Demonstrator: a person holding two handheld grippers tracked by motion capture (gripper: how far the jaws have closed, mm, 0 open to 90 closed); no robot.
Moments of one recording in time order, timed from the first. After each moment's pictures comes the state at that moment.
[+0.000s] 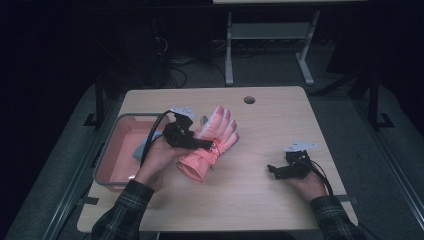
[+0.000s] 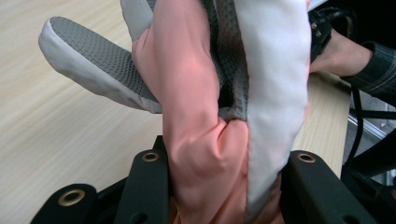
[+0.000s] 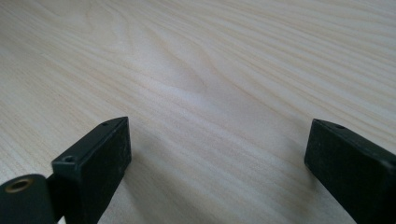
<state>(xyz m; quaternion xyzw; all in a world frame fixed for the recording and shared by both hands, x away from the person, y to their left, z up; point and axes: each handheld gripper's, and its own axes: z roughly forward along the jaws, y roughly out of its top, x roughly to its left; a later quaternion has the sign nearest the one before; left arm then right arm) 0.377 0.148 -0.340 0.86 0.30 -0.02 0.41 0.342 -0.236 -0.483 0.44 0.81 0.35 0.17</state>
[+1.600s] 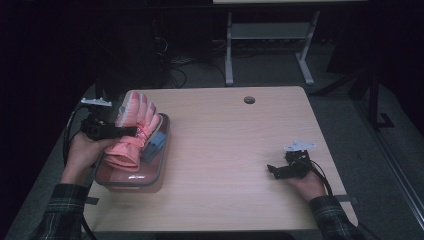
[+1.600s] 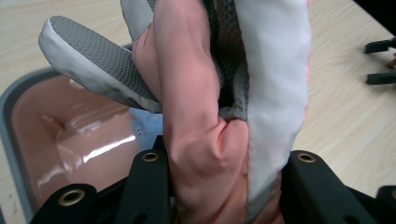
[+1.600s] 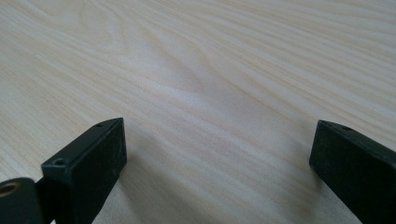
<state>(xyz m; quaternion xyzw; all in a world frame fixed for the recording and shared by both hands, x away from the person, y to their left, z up) 0.374 0.336 -0.315 0.80 0.46 0.08 0.37 0.343 -0.235 -0.483 0.45 0.81 0.34 0.17</state>
